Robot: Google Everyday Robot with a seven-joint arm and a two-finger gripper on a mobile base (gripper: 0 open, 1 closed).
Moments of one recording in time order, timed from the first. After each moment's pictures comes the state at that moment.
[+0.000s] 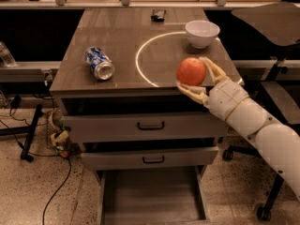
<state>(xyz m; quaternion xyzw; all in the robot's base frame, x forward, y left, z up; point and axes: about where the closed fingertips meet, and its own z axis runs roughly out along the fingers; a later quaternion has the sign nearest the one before) 0.583 -0.141 0.890 -0.36 0.54 0.04 0.76</state>
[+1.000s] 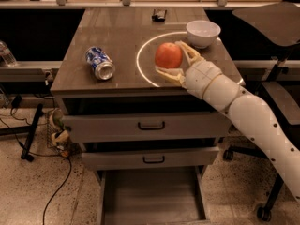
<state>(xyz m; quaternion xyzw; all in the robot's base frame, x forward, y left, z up) 0.637 -0.078 0.907 -0.39 0.53 0.07 0.75</state>
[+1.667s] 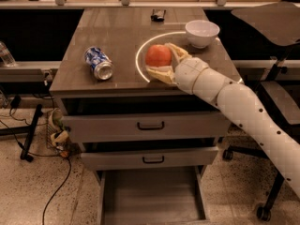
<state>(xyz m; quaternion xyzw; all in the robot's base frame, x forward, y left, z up) 0.662 -0.050 0.891 -0.38 0.58 0.12 0.71</state>
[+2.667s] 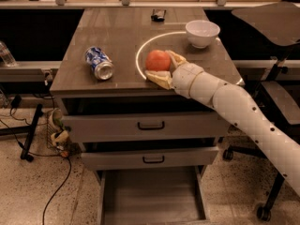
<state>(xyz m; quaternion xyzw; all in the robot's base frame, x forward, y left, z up) 0.672 -0.041 0.857 -0.37 0.62 0.15 0.67</state>
